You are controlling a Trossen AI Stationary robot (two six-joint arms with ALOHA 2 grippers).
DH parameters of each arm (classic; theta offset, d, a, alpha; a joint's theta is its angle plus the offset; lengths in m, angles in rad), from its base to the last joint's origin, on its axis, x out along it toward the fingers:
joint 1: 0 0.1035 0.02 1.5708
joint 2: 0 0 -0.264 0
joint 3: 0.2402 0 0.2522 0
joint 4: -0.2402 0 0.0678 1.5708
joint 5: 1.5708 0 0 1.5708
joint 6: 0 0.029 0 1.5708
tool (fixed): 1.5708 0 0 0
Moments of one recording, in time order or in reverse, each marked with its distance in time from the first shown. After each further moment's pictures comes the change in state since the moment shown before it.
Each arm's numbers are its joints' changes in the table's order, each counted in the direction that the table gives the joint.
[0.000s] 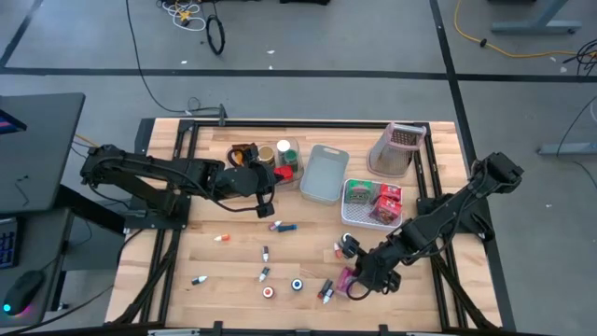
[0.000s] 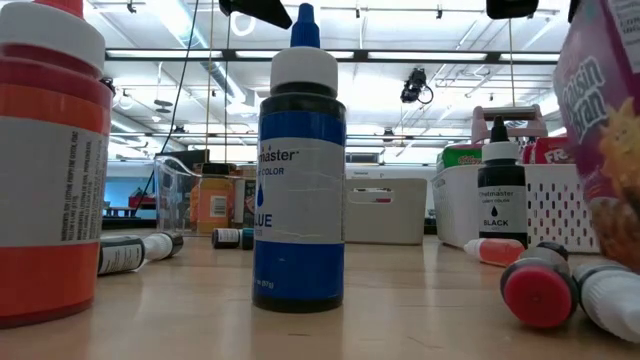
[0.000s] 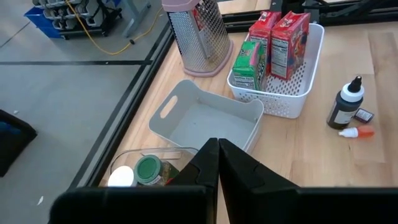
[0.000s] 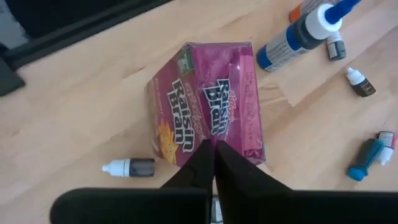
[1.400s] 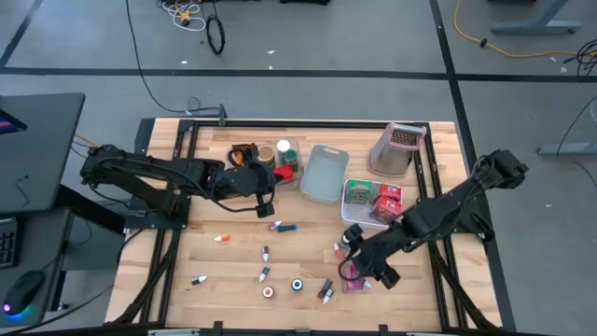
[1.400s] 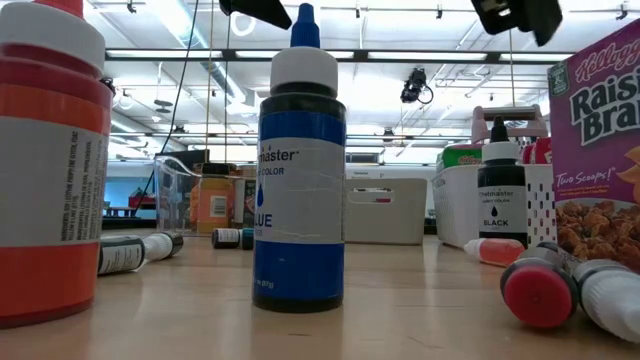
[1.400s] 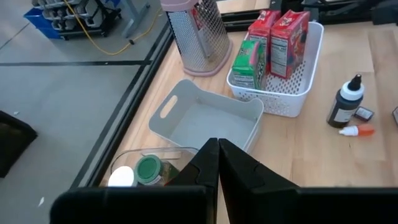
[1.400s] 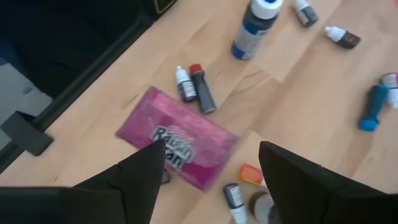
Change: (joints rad) left arm 0.000 0.000 0.000 0.000 0.002 0.006; right arm -0.073 0.061 0.036 -0.067 -0.073 0.279
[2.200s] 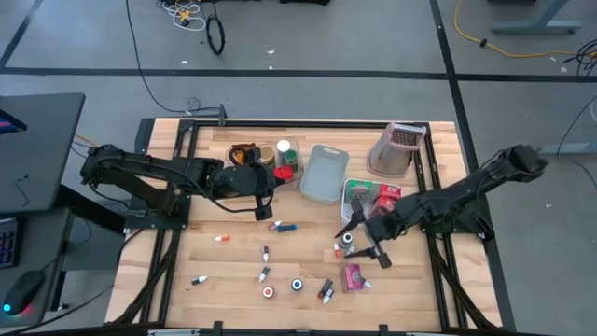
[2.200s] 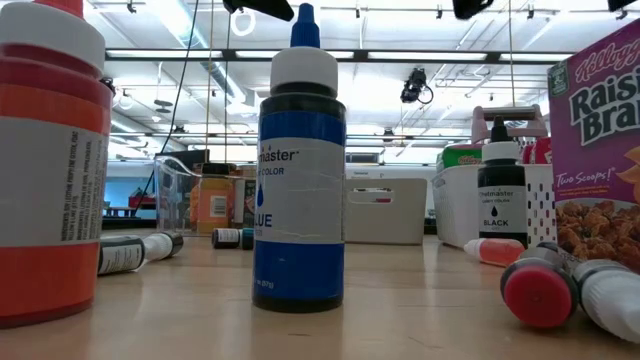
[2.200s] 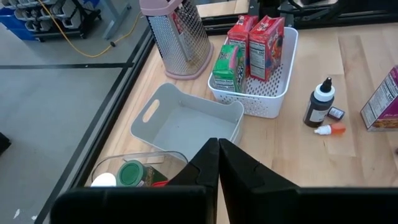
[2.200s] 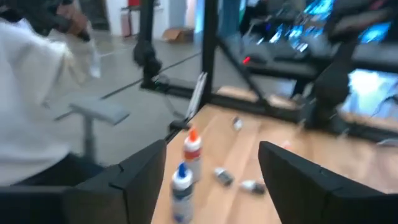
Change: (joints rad) left arm 0.000 0.000 0.020 -0.009 0.080 0.003; right arm -0.150 0.272 -0.439 0.979 -0.014 0.112
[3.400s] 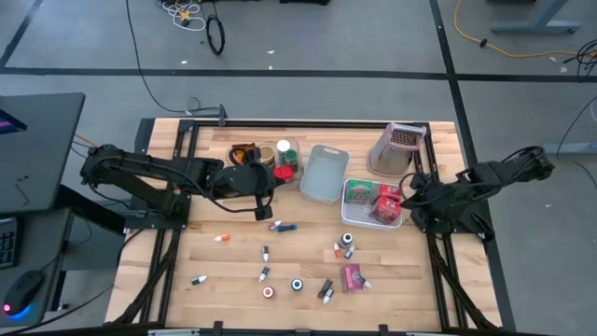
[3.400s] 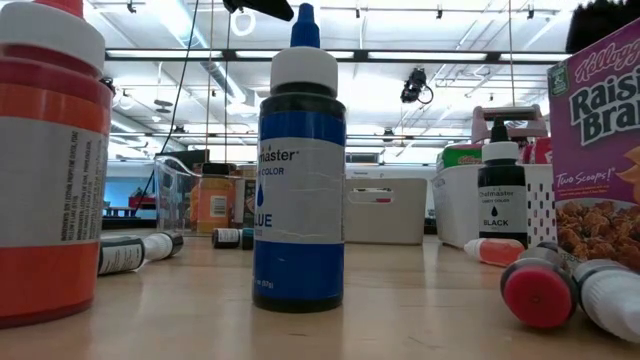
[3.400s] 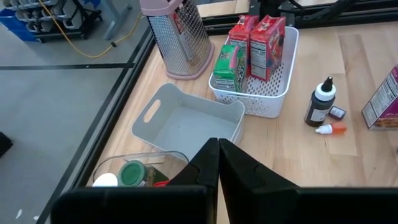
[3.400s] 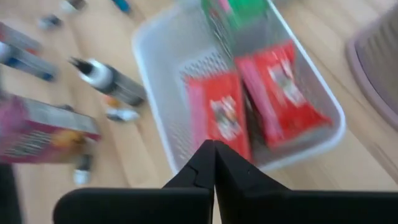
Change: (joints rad) left arm 0.000 0.000 0.001 -0.002 -0.003 0.006; right arm -0.007 0.620 0.079 -1.515 0.333 0.928
